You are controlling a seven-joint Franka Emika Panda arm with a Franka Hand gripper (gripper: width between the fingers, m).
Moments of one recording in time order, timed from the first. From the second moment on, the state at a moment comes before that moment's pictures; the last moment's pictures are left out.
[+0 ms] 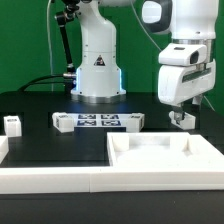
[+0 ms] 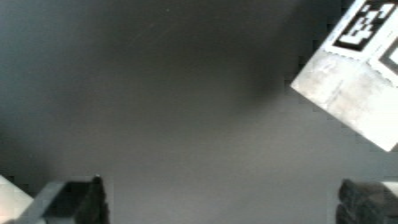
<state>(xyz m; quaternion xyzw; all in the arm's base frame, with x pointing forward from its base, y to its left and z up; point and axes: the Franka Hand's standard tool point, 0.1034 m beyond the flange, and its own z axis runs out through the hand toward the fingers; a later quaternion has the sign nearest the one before) 0.413 0.173 0.040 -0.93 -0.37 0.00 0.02</state>
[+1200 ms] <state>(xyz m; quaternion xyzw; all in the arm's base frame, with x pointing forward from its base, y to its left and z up) 0.395 0.194 0.033 -0.98 -0.21 0.04 0.04</state>
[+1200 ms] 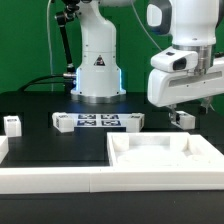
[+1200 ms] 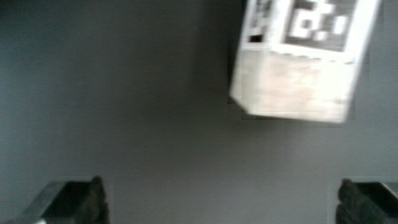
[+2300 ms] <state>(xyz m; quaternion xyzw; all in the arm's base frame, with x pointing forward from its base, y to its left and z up) 0.381 0.206 0.035 -0.98 -0.20 0.01 0.02</state>
